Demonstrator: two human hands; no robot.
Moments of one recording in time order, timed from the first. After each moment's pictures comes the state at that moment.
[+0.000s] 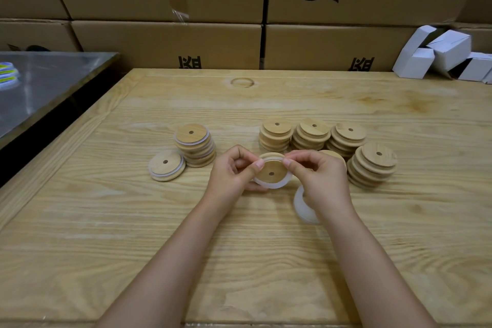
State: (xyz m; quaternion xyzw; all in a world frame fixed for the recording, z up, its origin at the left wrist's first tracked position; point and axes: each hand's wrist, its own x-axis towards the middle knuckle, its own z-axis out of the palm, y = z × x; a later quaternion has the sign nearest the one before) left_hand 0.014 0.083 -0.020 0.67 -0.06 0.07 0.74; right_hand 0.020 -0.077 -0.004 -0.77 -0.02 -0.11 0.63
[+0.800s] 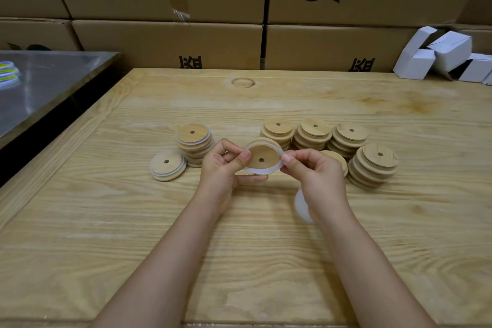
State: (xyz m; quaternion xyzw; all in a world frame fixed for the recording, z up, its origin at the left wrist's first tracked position) left_hand 0.021 0.090 -0.019 0.51 -0.02 0.06 0.86; right_hand 0.012 -0.065 0.003 -0.69 0.01 -0.06 0.72
